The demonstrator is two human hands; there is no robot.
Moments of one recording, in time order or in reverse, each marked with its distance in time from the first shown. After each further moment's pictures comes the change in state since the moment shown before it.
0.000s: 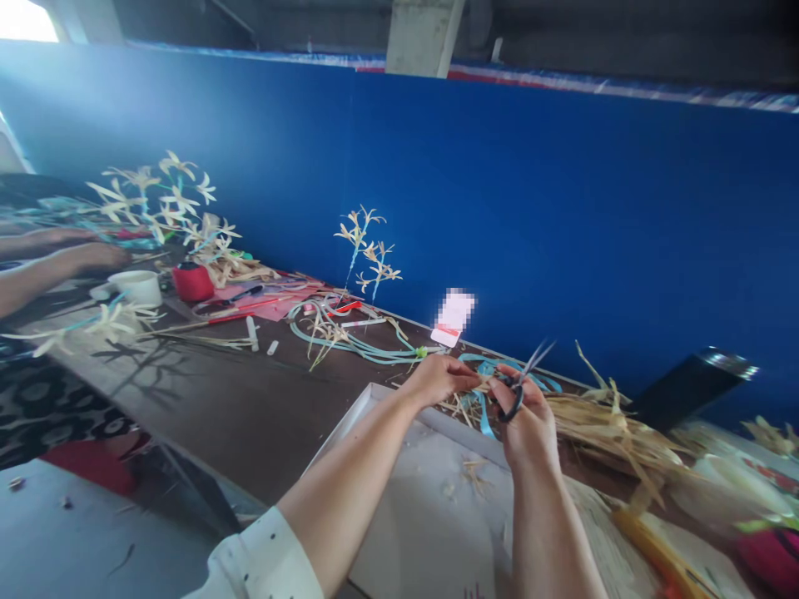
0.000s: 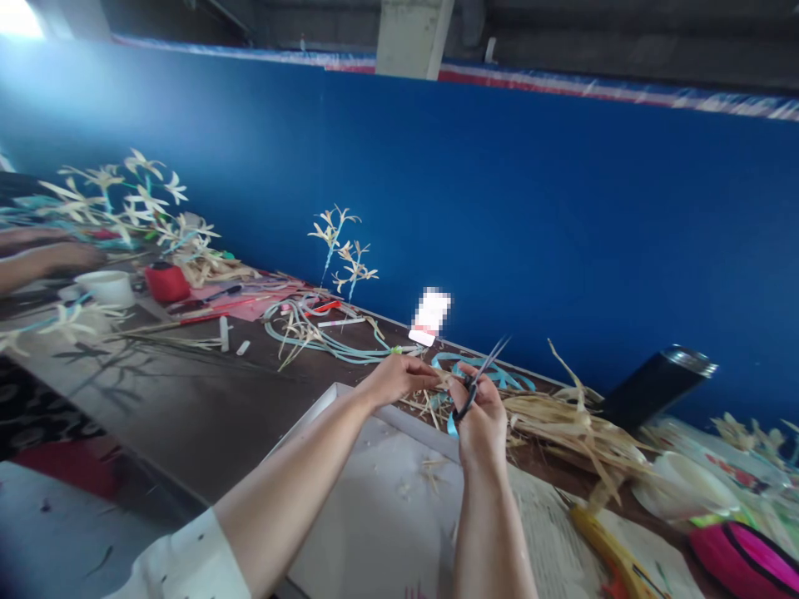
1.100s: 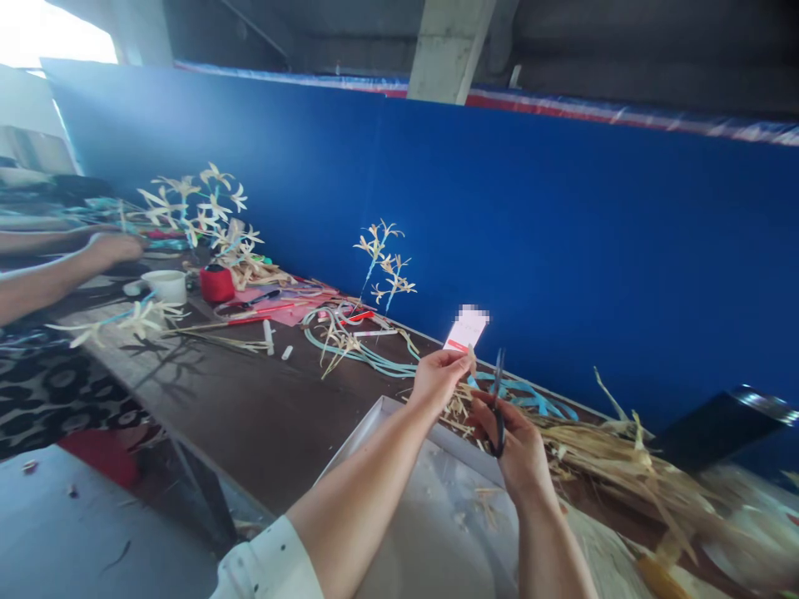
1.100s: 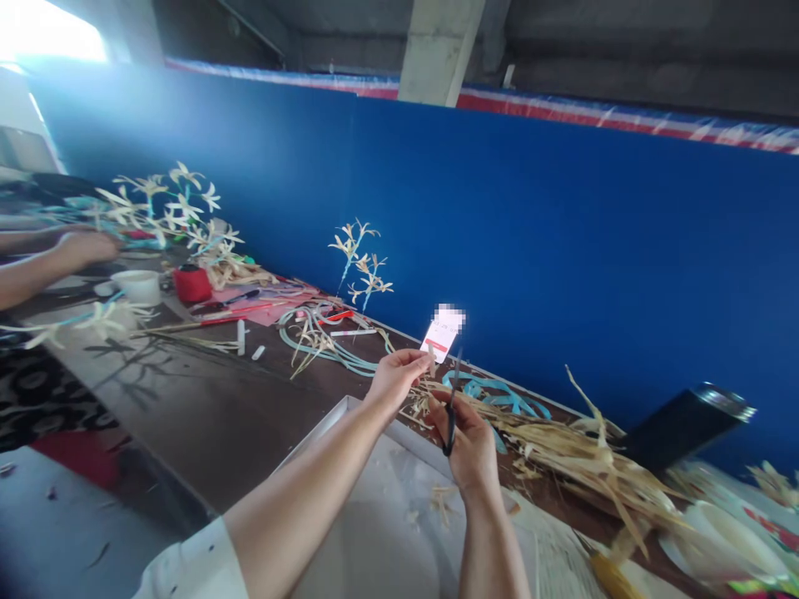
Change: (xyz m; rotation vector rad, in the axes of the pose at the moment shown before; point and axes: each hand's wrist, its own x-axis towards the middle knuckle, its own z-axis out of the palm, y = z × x) left_hand 0.006 0.008 -0.003 -0.443 0.440 0.058; right_hand -0.014 -0.002 0.019 -0.244 -0.215 0.103
